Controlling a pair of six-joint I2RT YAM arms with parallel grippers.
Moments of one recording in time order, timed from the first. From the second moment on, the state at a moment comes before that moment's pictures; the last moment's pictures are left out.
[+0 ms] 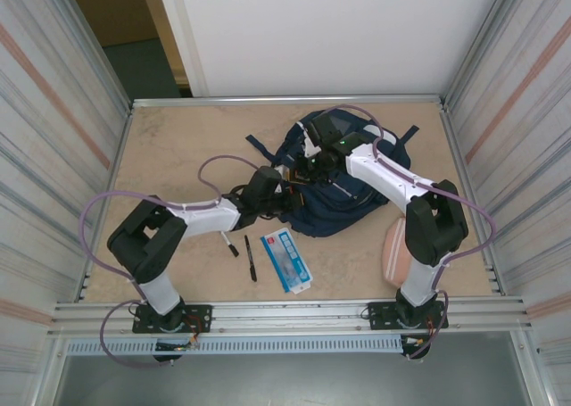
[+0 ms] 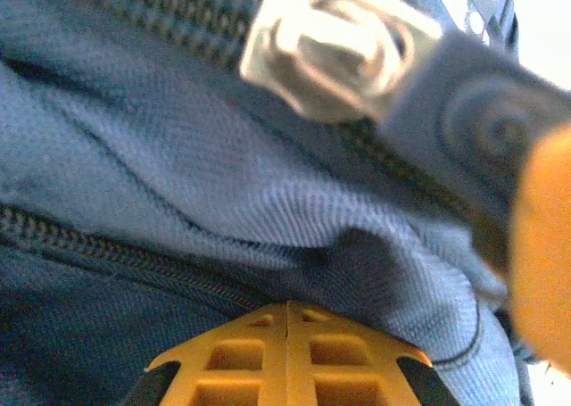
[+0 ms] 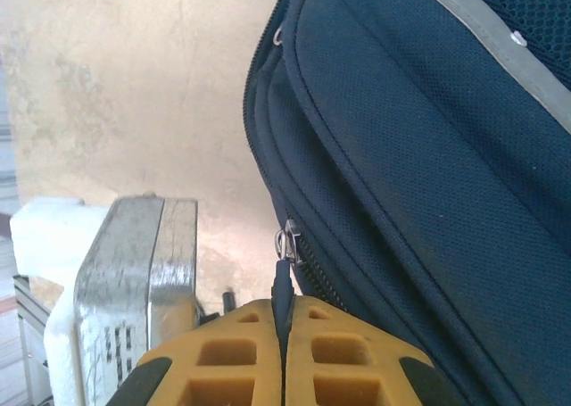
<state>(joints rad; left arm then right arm) -0.76 1.69 0.87 0.18 0.21 -0.87 0.59 1.79 1.46 -0.69 -0.35 0.65</state>
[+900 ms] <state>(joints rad) -0.43 1.83 1.05 -0.01 0.39 -0.67 0.58 1.73 1.41 -0.64 -0.36 0.62</state>
